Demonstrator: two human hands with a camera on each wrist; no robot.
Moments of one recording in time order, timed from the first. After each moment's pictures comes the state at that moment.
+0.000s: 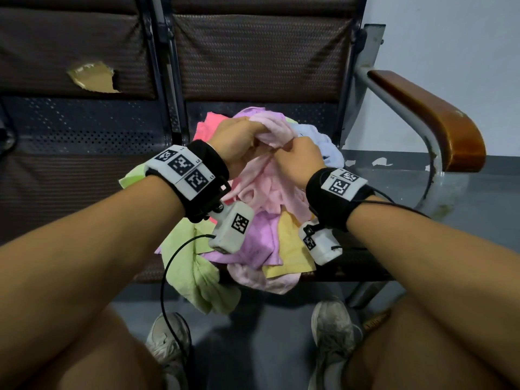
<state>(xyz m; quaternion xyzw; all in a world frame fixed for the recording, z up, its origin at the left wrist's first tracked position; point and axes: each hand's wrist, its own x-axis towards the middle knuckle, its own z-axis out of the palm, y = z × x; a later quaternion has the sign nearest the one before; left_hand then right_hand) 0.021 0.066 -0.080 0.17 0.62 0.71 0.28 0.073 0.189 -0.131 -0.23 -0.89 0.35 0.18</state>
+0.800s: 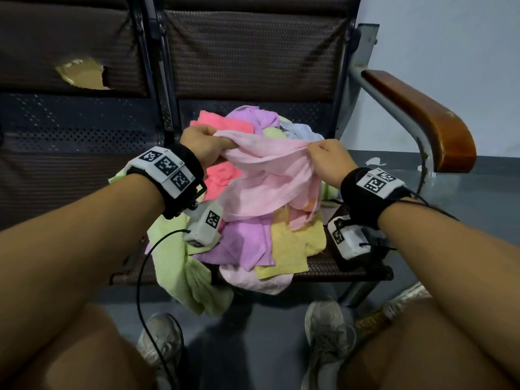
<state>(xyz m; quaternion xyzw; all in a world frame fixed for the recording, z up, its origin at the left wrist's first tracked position) -0.036 0.051 -0.124 0.08 0.74 0.66 0.14 0.104 0.250 -0.130 -0.25 -0.89 0.36 0.15</state>
